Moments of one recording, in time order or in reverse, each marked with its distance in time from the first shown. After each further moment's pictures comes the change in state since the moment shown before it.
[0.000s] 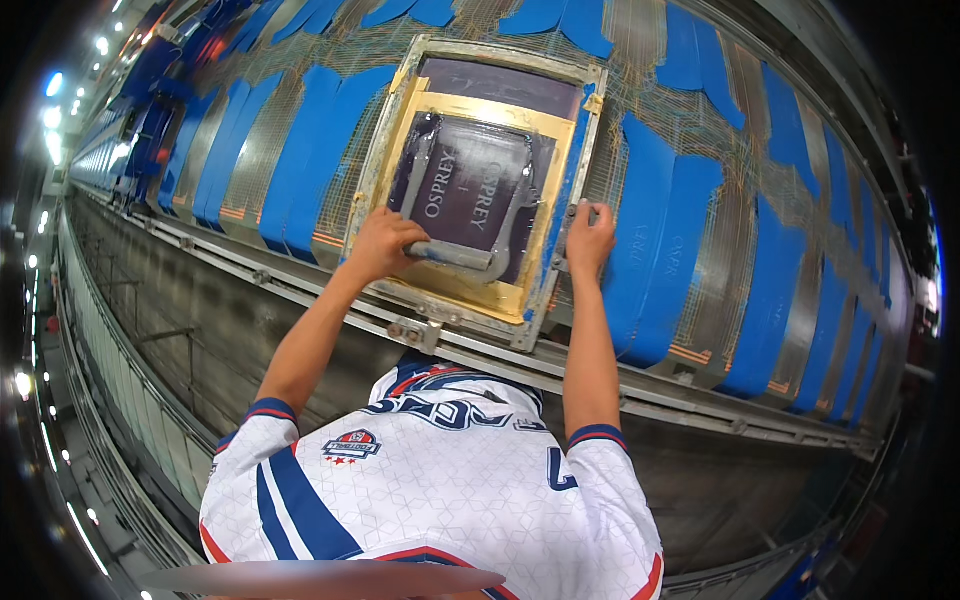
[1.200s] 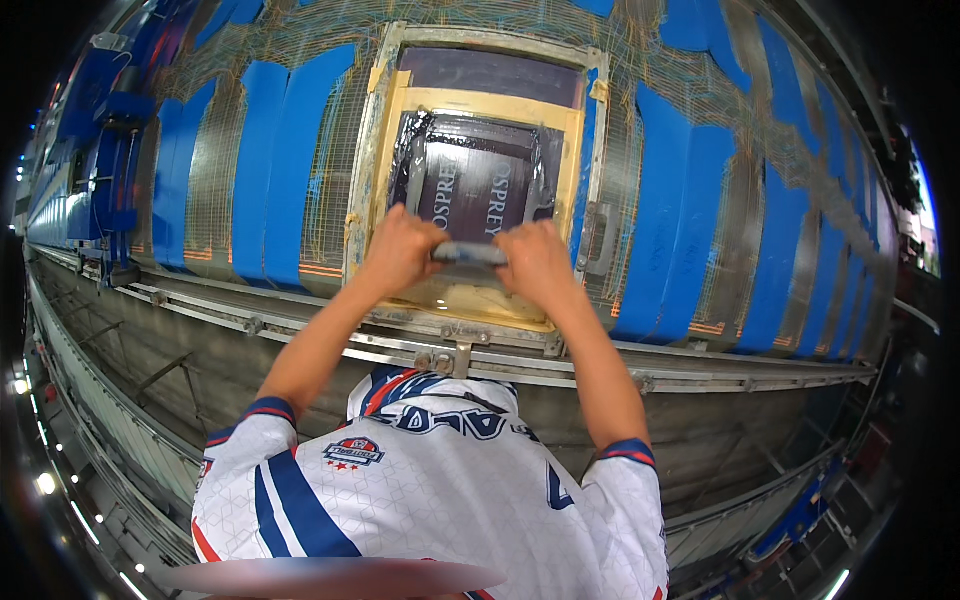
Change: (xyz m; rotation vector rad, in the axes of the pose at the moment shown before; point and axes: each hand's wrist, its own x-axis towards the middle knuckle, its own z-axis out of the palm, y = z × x) left_hand 0.045 -0.025 -0.002 -0.133 -0.148 0.031; right_hand -0.056 -0.107 0.016 -0.455 -0.884 -0.646
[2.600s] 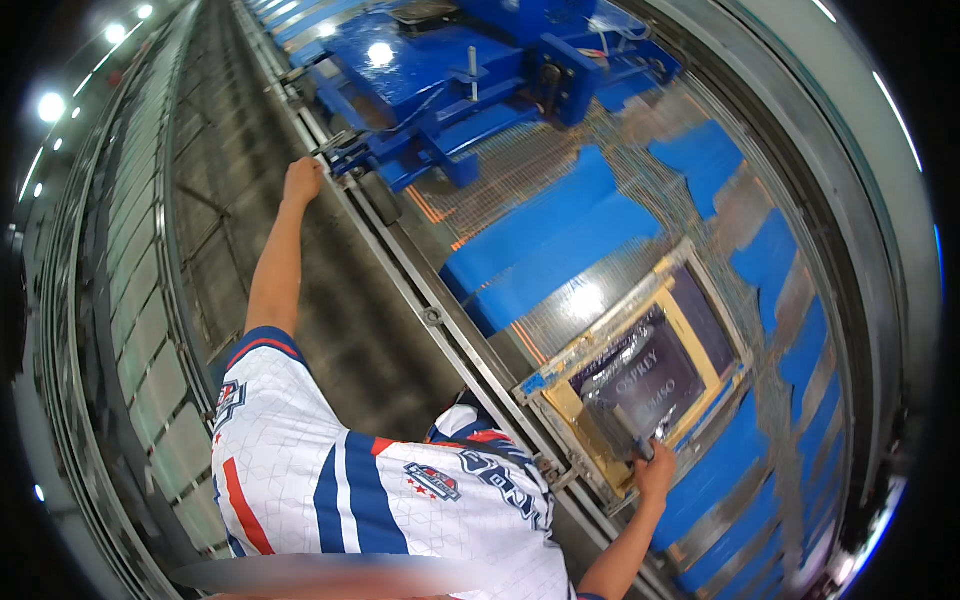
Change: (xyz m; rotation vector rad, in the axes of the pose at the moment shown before) left_hand -0.501 -0.353 -0.203 0.354 0.722 -1.296; right_hand -0.043 0.005 0.018 -0.179 0.106 0.130
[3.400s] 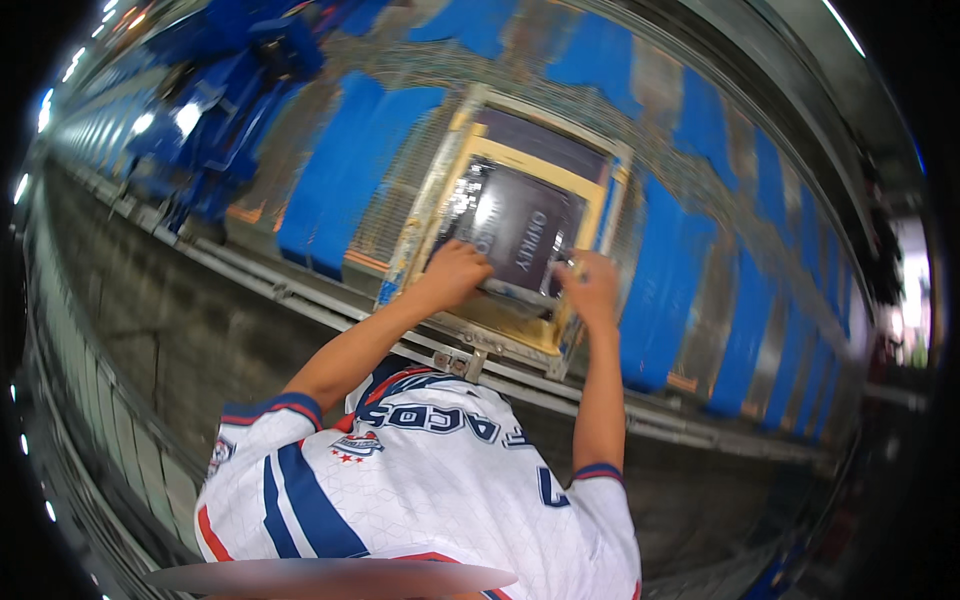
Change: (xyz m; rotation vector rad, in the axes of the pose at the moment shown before) left_hand -0.379 0.502 0.069 -0.281 -0.583 1.325; right_hand 0.030 0.025 -0.016 0.277 0.281 0.146
